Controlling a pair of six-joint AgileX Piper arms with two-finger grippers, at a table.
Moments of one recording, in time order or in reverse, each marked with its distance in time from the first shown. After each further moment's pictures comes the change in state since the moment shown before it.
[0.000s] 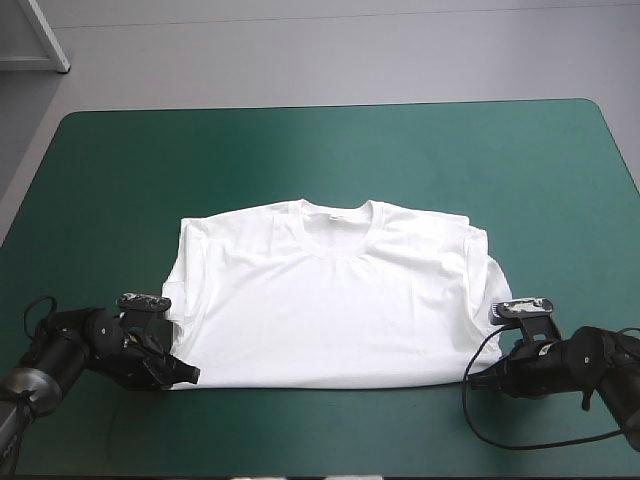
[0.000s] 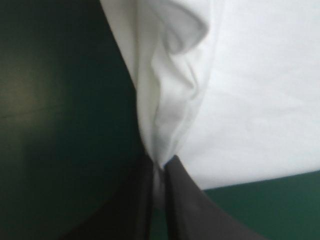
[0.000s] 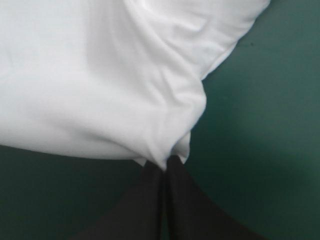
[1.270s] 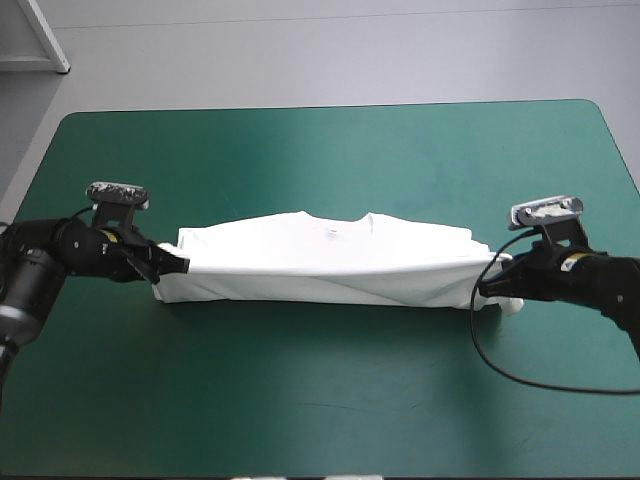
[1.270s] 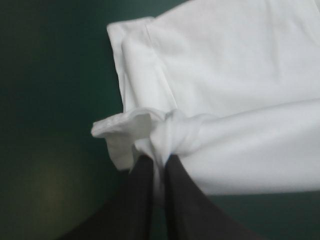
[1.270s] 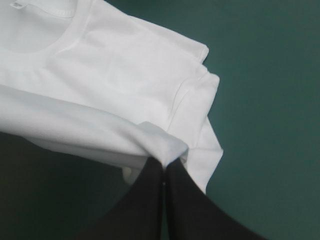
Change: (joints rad) left arm 0.000 0.103 -0.538 0.072 0.046 -0.068; right arm 0.000 0.042 -0.460 -0.065 0.021 0.014
